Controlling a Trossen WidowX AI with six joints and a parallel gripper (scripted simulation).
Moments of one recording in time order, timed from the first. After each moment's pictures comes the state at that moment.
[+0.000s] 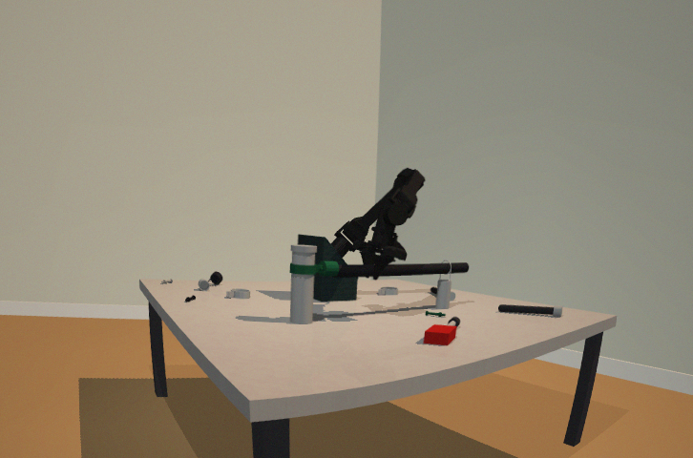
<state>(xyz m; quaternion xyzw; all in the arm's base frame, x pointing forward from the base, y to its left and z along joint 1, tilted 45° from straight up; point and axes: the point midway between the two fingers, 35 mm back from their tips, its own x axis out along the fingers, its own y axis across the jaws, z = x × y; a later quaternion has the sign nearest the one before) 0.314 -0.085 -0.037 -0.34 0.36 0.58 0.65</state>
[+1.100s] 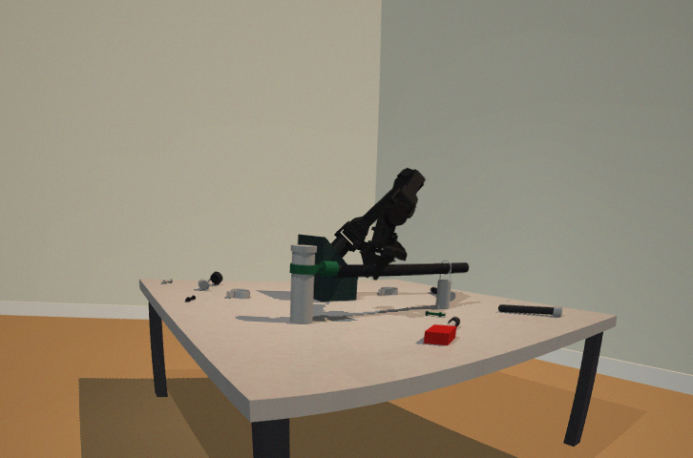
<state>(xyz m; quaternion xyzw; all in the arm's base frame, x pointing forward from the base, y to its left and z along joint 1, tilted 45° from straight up) 0.314 -0.085 -0.037 -0.34 0.36 0.58 0.65</state>
